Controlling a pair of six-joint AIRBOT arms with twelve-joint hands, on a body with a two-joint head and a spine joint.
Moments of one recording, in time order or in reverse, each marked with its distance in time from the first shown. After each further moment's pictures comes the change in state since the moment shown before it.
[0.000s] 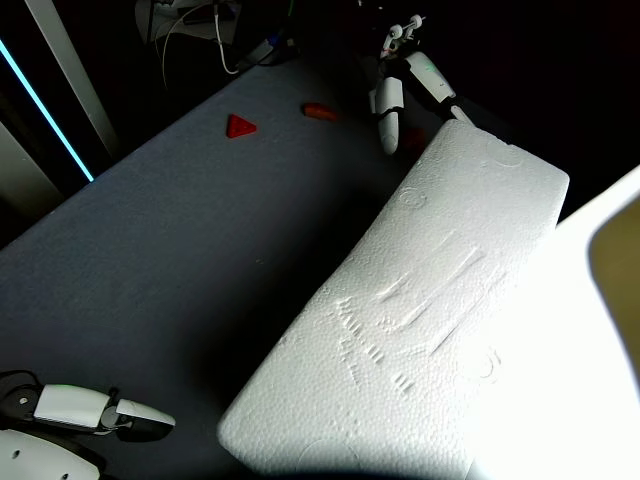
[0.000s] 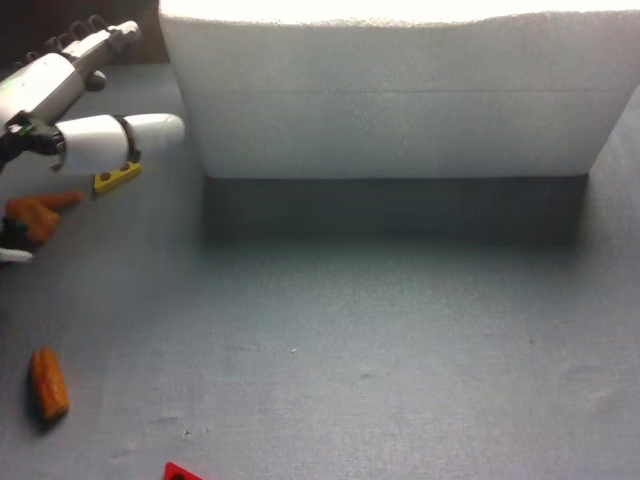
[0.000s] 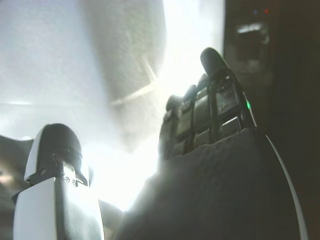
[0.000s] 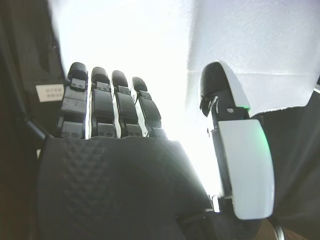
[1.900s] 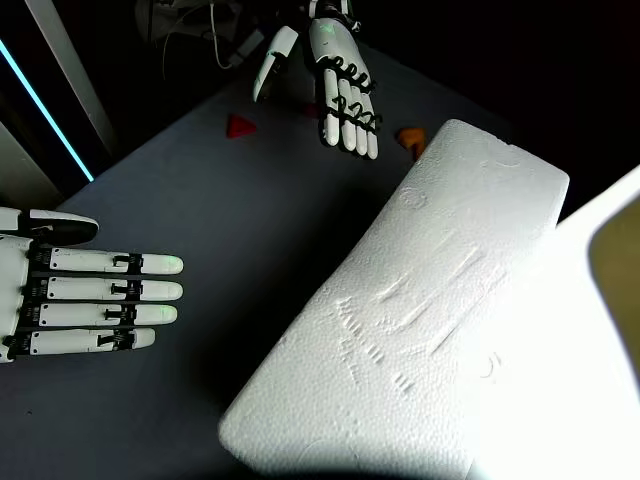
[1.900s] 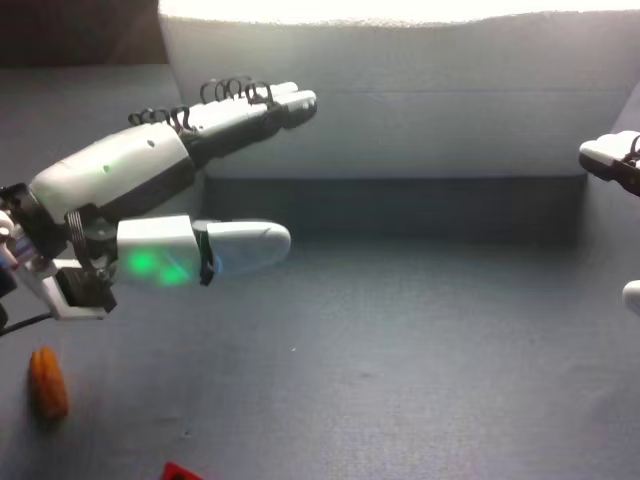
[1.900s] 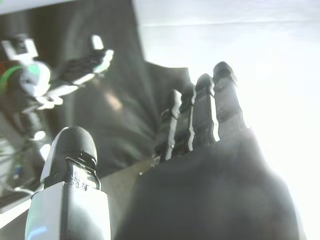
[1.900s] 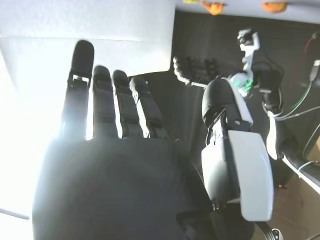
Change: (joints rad) left arm 0.011 0.070 -0.233 0.556 -0.248 -0.219; right arm -0.230 0.109 -0.279 -0.482 0.352 0.169
